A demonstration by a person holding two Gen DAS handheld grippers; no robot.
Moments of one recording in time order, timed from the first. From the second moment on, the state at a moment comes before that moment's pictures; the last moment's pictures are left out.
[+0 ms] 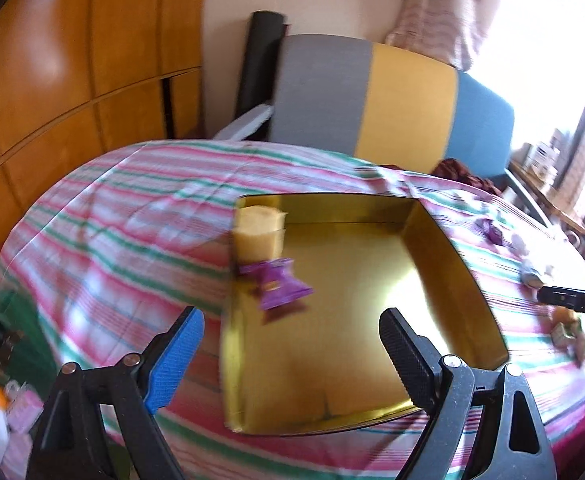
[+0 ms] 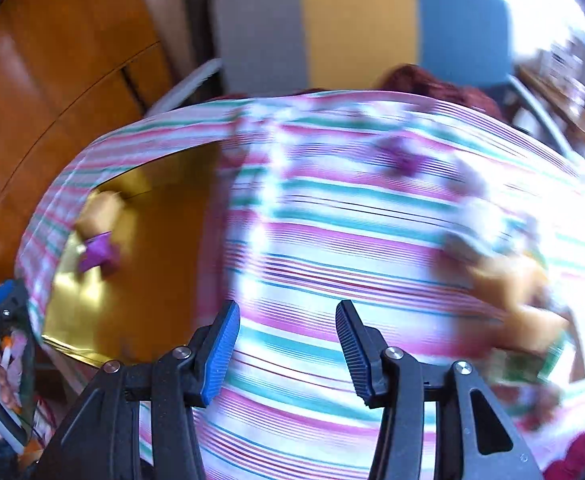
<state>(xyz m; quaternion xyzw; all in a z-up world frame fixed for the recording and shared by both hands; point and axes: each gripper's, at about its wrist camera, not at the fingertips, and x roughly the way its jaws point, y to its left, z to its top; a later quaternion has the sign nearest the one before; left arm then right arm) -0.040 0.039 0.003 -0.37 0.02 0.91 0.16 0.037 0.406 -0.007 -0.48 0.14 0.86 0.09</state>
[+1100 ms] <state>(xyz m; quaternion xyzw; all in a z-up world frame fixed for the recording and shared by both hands) 0.018 0.236 0.003 -0.38 0.15 0.83 0.38 0.114 0.575 -0.076 -0.64 0.03 0.76 0.11</state>
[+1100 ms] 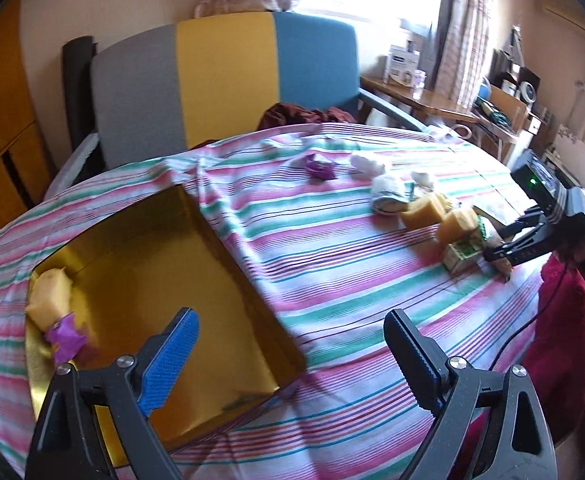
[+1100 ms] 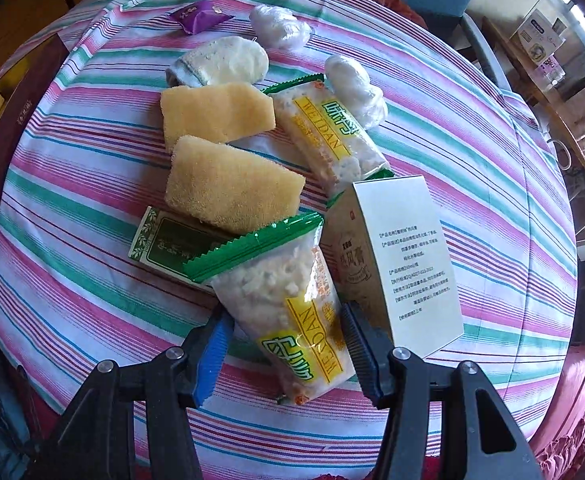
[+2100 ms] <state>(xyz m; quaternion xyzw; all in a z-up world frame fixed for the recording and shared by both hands) -0.025 0.443 -0.049 -0.52 0.06 0.71 0.48 0.170 0.582 -0.043 -0.48 0.19 0.84 0.13</state>
